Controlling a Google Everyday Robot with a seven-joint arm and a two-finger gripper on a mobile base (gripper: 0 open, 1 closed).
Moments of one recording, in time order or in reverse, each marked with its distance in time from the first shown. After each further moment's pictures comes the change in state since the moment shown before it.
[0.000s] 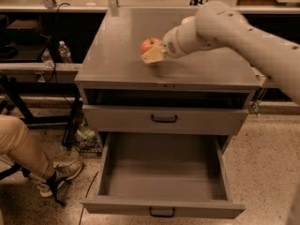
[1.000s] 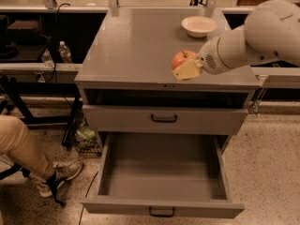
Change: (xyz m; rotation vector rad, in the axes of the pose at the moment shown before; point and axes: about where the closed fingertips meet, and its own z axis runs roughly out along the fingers) arm 0.069 0.019 -0.134 0.117 0.121 0.064
